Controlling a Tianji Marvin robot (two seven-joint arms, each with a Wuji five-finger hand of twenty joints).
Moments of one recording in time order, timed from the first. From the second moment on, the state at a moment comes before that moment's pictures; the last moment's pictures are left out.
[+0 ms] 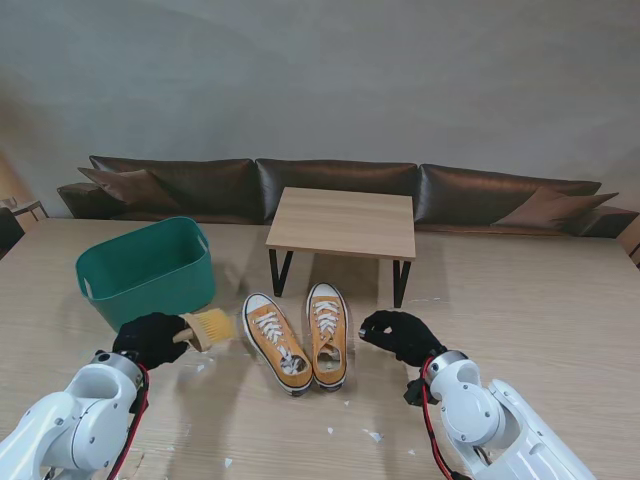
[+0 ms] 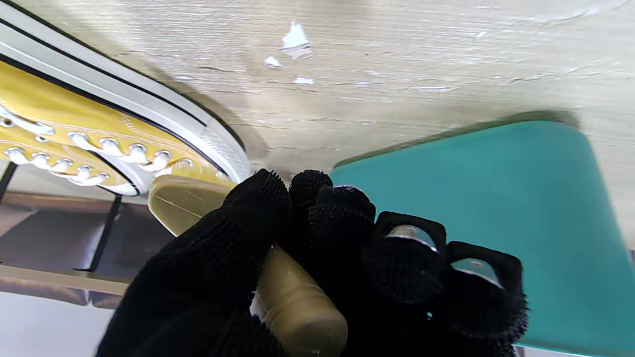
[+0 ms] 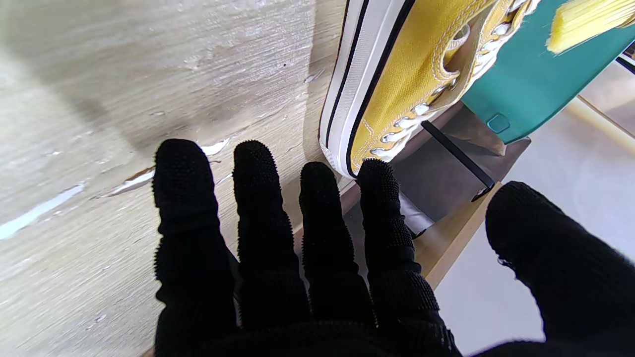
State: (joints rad) left arm 1.82 -1.05 -1.46 -1.84 1.01 0.14 -0.16; right arm -1.52 -1.13 1.13 -1.49 -0.40 -0.01 -0.02; left_hand 0.98 -0.44 0.60 -0.19 0.84 0.30 0.86 0.72 1.31 0.23 0.91 1.03 1.21 0.35 1.39 0.84 0.83 0.49 1.71 0.77; right_hand 0.23 -0.34 0.92 -0.10 0.65 0.06 0.54 0.57 0.76 0.15 0.48 0.49 0.85 0.24 0.34 0.43 0.69 0.36 0.91 0.59
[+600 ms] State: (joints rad) left arm 1.78 -1.06 -1.45 -1.66 1.02 0.18 -0.09; right arm -1.53 -1.13 1.12 -1.49 -0.40 -0.01 -0.02; left_hand 0.98 -0.44 0.59 -0.19 0.84 0.30 0.86 0.72 1.31 0.23 0.82 1.01 1.21 0.35 1.34 0.83 0.80 0.49 1.70 0.76; right_hand 0.23 -0.34 0.92 -0.10 0.65 0.06 0.54 0.57 0.76 0.15 0.48 0.49 0.85 0.24 0.35 0.43 0.69 0.36 0.91 0.59
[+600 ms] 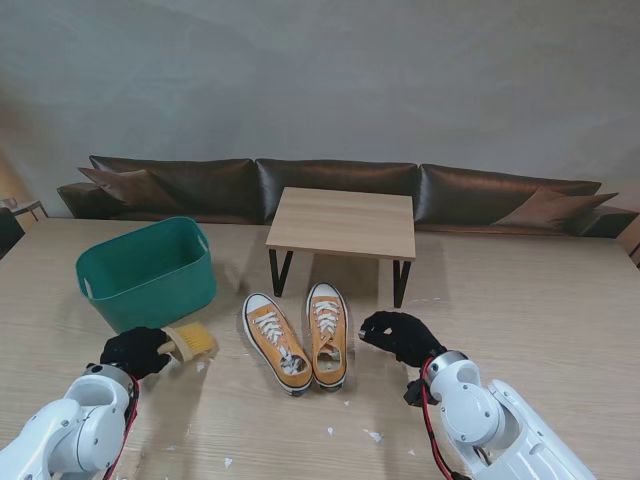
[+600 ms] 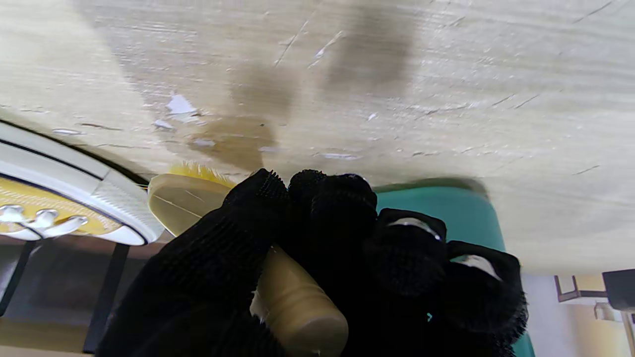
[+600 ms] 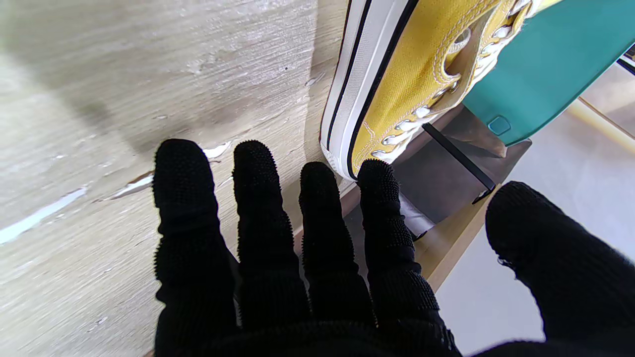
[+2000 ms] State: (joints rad) left arm 1.74 -1.05 -1.35 -1.61 1.13 0.39 -0.13; right arm -1.52 -1.13 1.12 -1.48 -0.38 -0.01 0.00; left_hand 0.70 -0.45 0.69 -0.15 0.81 0.27 0.36 0.54 1.07 0.32 0.34 0.68 1.00 0.41 0.80 0.72 0.46 0.49 1.37 0.73; right_hand 0.23 -0.34 0.92 -0.10 0.65 0.06 0.54 0.57 0.79 0.15 0.49 0.49 0.85 0.24 0.35 0.43 0.69 0.36 0.91 0.59
